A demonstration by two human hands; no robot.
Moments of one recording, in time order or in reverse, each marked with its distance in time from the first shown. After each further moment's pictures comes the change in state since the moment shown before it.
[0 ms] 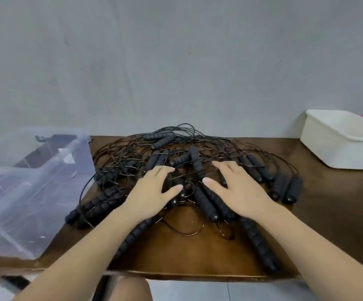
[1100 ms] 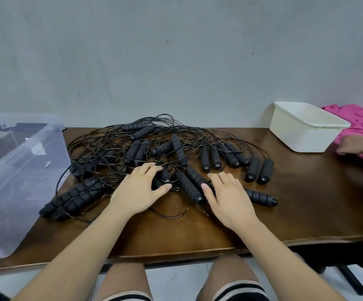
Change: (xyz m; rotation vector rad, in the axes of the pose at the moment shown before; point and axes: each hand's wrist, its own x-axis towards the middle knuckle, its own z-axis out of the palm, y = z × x) left_hand -0.004 -0.011 0.032 0.159 -0.039 0.040; right_hand -0.054 0.027 0.061 -0.292 0.200 0.097
